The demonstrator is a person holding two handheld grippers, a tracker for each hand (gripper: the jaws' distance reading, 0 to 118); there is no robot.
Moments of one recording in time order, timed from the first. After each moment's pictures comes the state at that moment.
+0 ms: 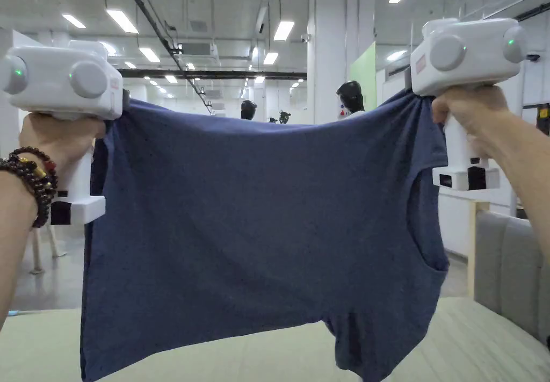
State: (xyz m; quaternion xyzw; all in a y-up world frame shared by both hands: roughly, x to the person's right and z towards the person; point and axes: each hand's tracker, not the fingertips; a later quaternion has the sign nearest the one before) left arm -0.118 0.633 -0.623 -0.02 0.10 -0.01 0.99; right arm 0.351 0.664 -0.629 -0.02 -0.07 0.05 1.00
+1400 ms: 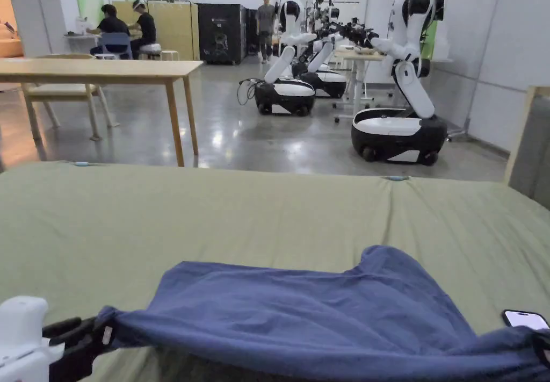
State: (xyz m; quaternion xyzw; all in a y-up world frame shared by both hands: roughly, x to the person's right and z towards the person) left arm -0.184 0.196 -0.298 -0.22 -0.09 0.07 0.97; right arm 0.422 0.242 -0.305 -0.26 0.10 0.14 0.95
